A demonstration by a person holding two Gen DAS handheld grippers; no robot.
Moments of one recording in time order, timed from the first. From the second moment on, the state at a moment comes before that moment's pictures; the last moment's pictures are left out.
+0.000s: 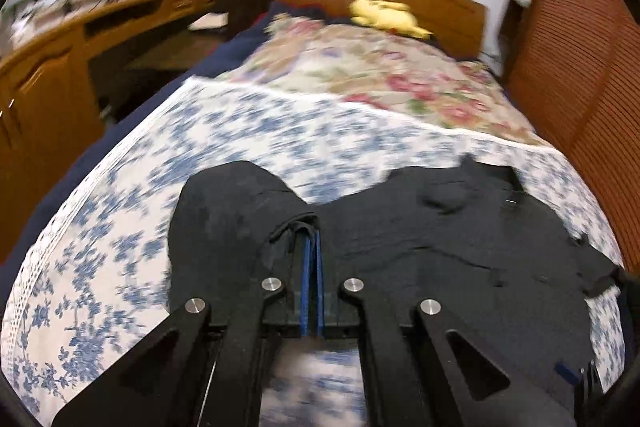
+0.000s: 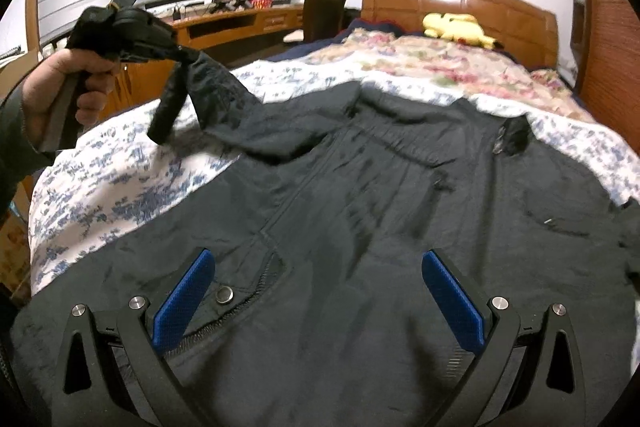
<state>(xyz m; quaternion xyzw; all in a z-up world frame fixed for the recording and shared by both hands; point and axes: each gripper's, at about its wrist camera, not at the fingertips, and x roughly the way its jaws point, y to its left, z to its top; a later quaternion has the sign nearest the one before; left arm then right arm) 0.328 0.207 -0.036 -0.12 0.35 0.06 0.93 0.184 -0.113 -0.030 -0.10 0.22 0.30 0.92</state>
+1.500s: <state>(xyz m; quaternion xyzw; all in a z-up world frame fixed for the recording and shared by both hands) 0.132 0.131 -0.052 -0.07 0.28 0.01 0.96 0.169 -0.118 -0.017 -0.09 0.24 0.35 0.90</state>
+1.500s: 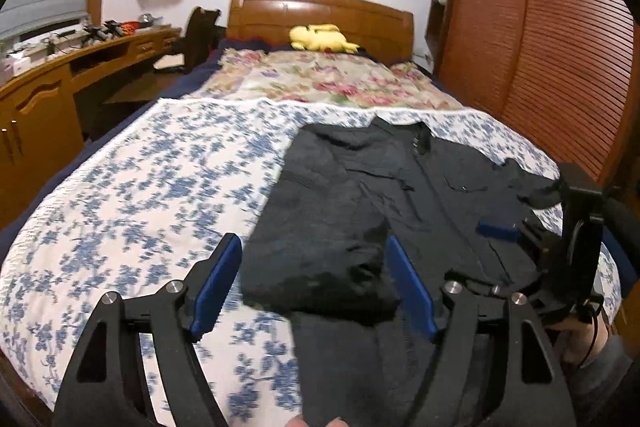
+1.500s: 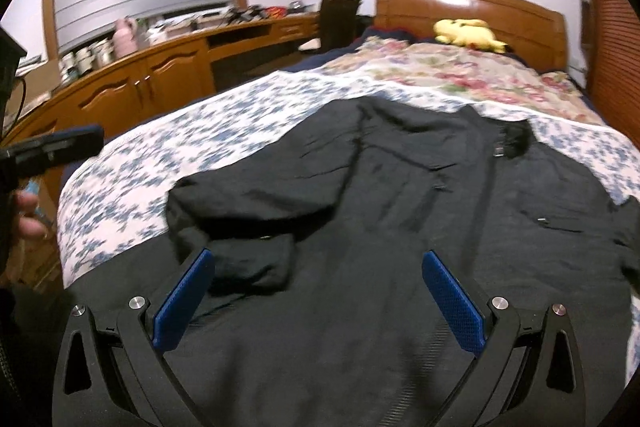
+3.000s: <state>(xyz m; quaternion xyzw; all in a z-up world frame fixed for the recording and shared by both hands) 0.134 0.101 -0.035 -0.06 0.24 -0.02 0.97 0.307 -0.293 0.004 -0.01 0.33 0.20 0.92</state>
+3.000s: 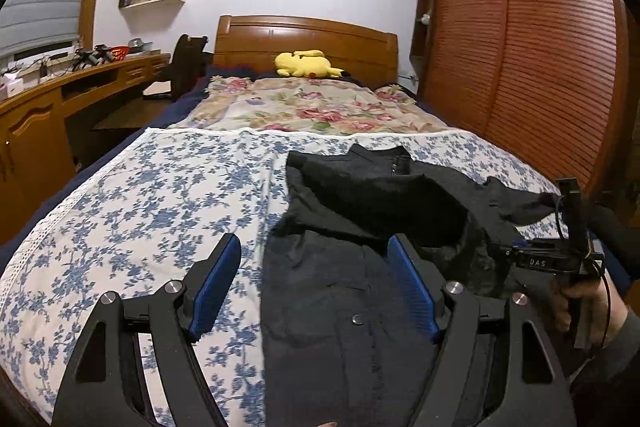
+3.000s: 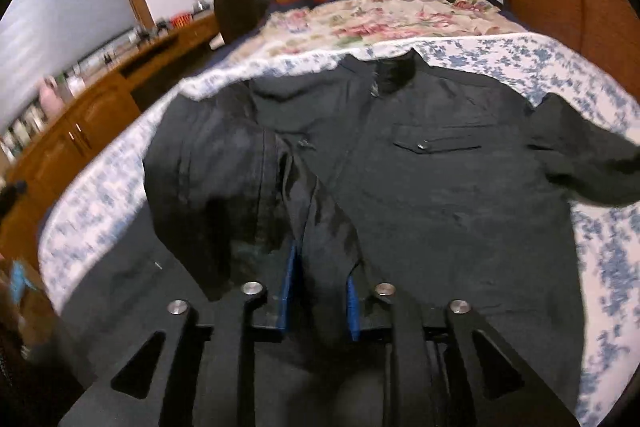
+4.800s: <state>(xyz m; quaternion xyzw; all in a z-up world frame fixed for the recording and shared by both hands) 0.135 0.083 -0.038 -0.03 0.25 -0.03 0.97 0.249 -0.269 0.060 -0.06 0.31 0.35 0.88</state>
